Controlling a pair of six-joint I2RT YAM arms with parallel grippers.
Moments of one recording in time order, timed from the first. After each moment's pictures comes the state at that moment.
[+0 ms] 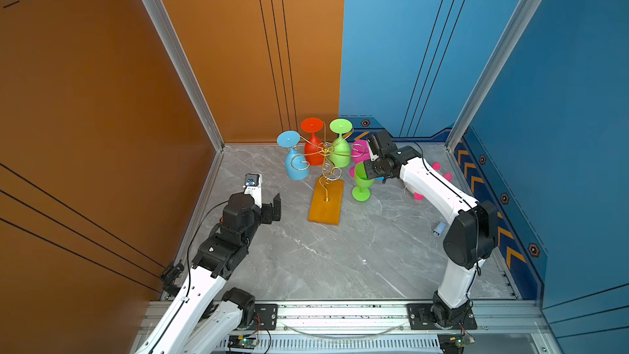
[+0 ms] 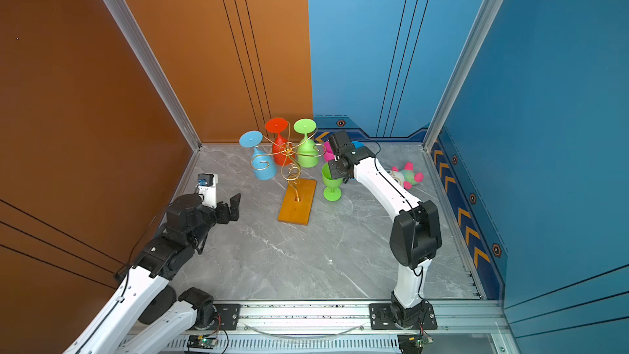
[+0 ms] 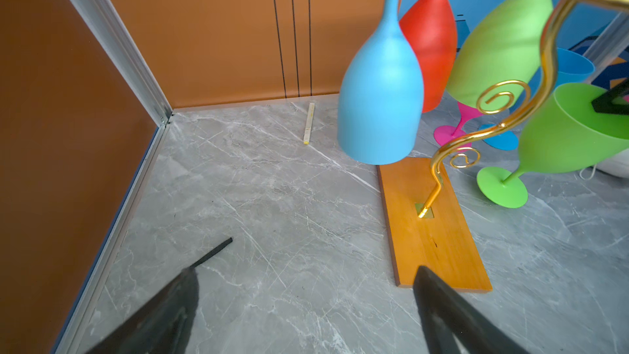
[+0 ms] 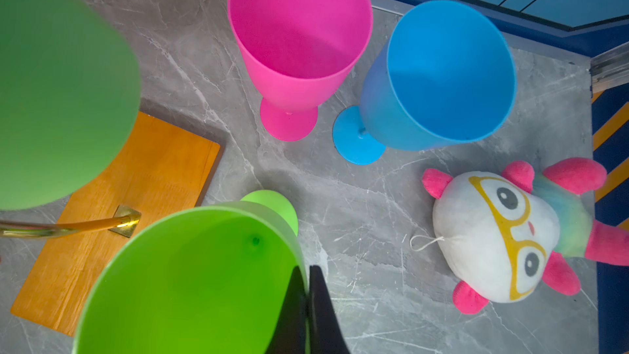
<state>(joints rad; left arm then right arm) -0.33 0.74 0.78 -0.45 -0.26 -0.13 0.45 1.88 1.74 -0.83 0.23 0.15</state>
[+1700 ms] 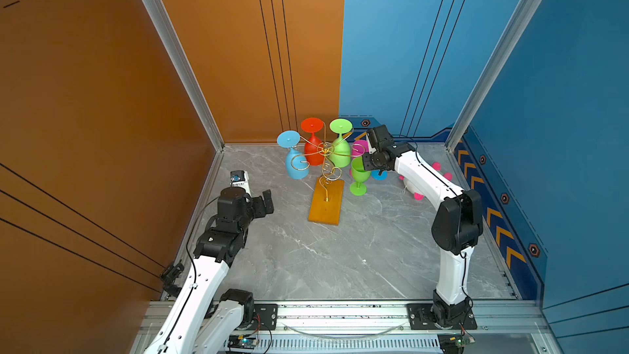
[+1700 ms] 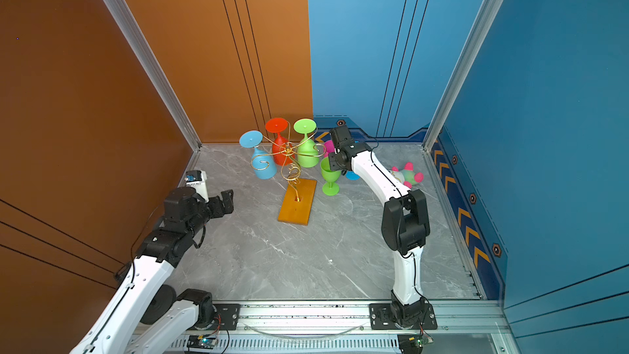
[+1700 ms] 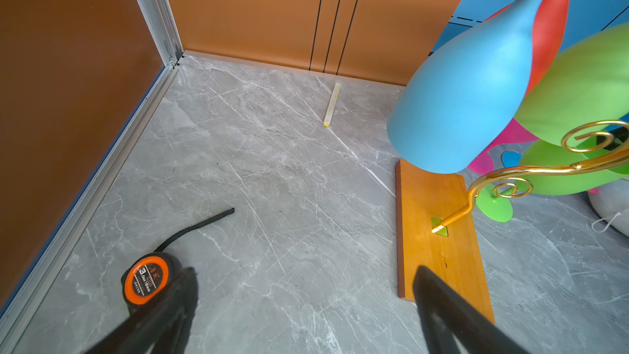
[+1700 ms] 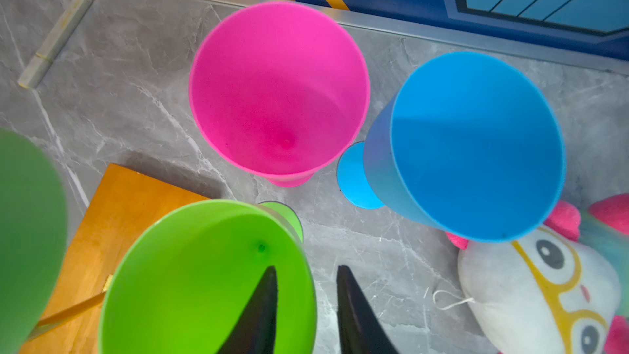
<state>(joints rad) -0.15 0.82 0.79 -0.45 -0.13 -0.25 0.40 2.00 1.84 -0.77 0.17 0.18</state>
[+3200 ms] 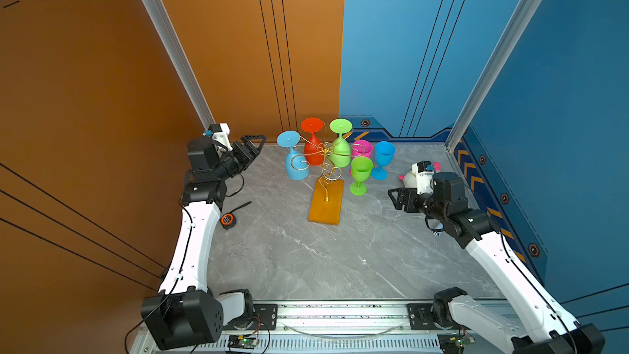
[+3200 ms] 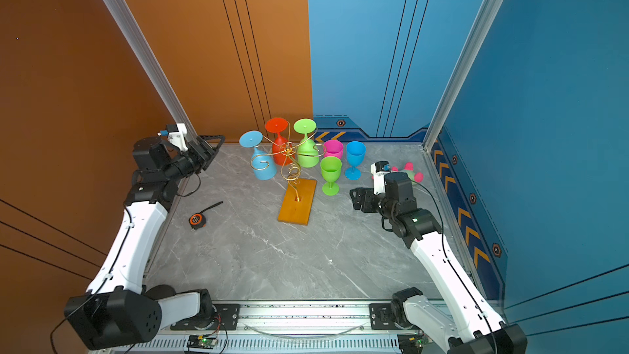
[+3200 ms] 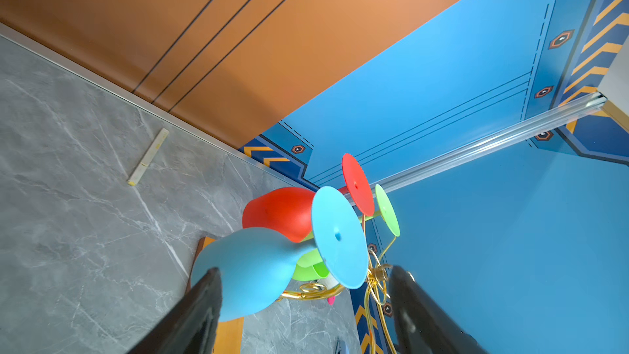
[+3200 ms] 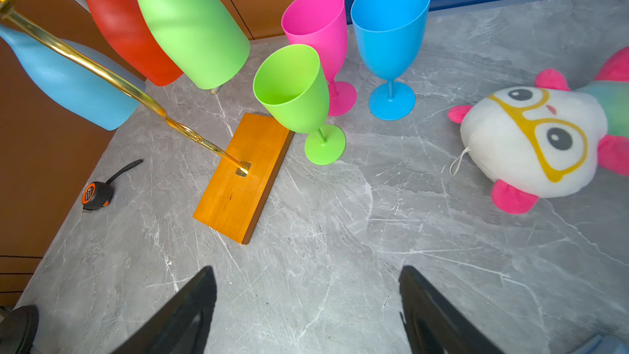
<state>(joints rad) 0.13 1.27 1.25 -0.20 0.66 -0.85 0.28 0.96 0.93 -0.55 -0.17 0.30</state>
